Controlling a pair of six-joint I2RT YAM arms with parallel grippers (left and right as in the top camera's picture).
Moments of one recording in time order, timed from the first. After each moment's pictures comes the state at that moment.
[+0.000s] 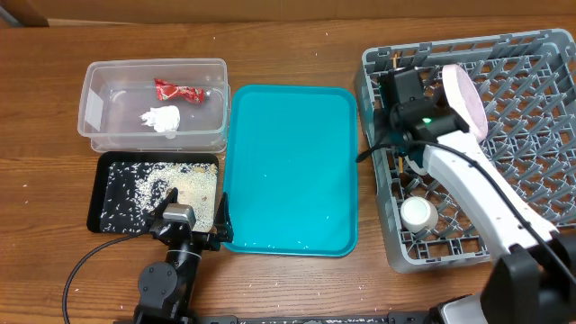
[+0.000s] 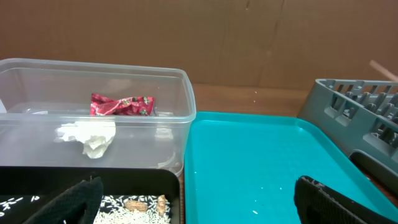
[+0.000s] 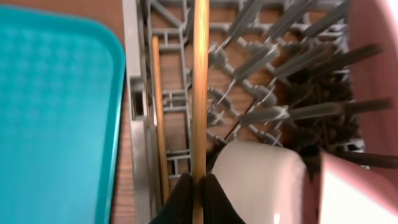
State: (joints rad) left arm -0.19 0.02 0.01 -0.07 -0.04 -0.15; right arm 0.32 1.63 1.26 -0.70 0.32 0.19
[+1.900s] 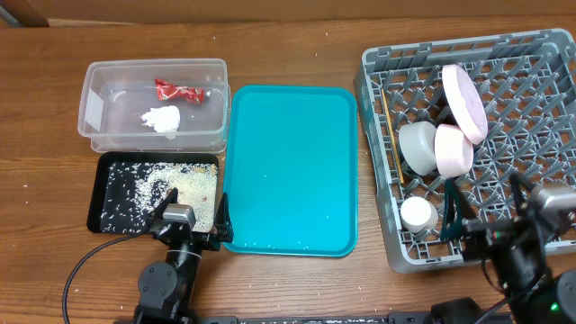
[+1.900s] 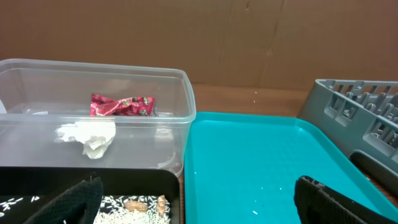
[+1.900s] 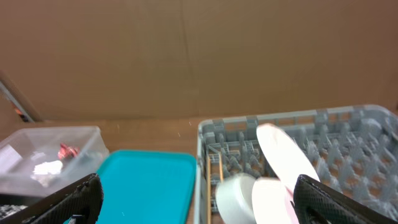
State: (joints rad) left arm -0.19 0.02 0.01 -0.07 -0.04 -0.15; right arm 0.20 0.36 0.94 -0.75 0.04 0.15
